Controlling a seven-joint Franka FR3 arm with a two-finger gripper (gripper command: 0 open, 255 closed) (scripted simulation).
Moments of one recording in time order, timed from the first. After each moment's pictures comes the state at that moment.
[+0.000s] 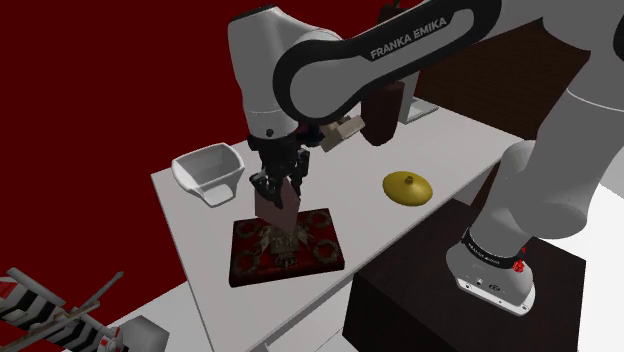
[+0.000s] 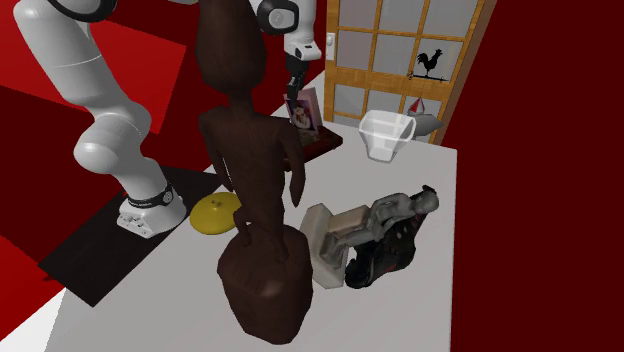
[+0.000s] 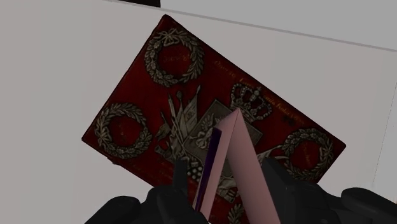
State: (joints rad) arm 0.34 -0.02 0.37 -2.00 0.08 1.90 0.70
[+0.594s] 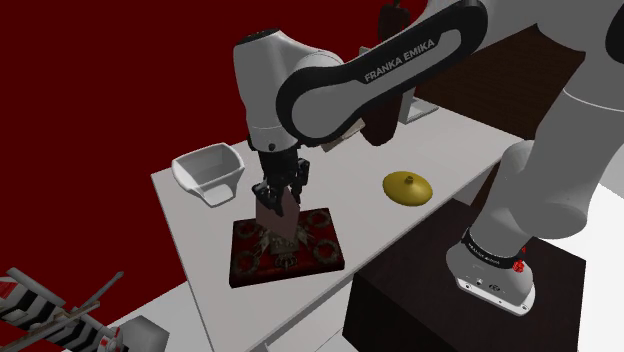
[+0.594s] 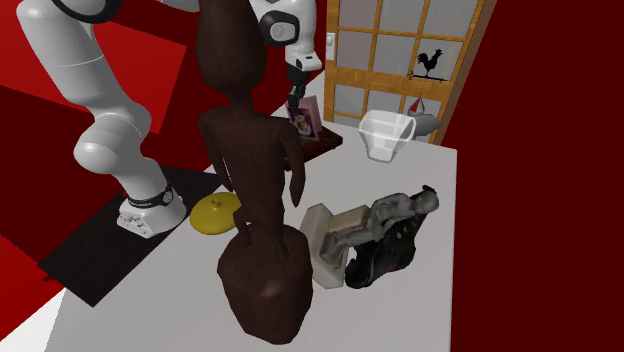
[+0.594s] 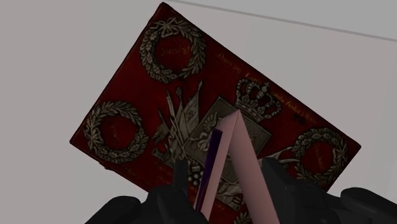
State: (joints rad) arm 0.34 0.00 0.37 -2.05 0.07 1.98 0.70
